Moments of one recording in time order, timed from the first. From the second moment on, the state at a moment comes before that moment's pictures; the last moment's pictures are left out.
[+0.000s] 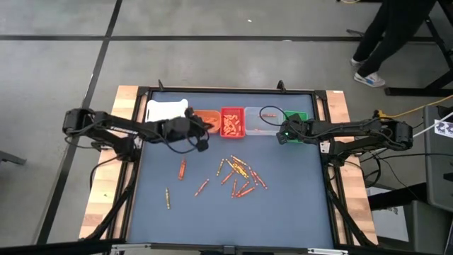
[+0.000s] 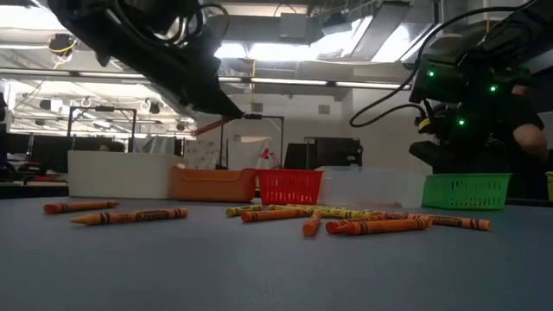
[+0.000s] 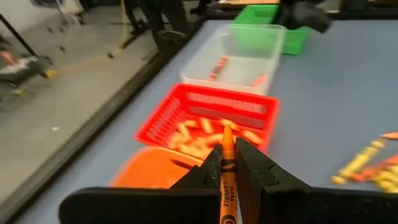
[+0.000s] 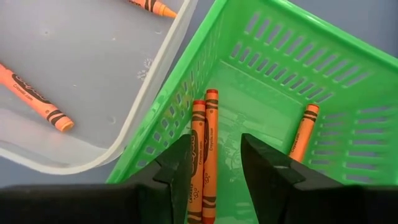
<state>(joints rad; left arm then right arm) 0.13 1.31 0.57 0.32 -0.39 0.01 -0.29 1.20 0.47 -0.51 0.50 0.75</state>
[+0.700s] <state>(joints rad) 0.43 1.44 0.57 0.33 -0.20 0.09 -0.29 1.20 0.47 -0.48 0.50 0.75</state>
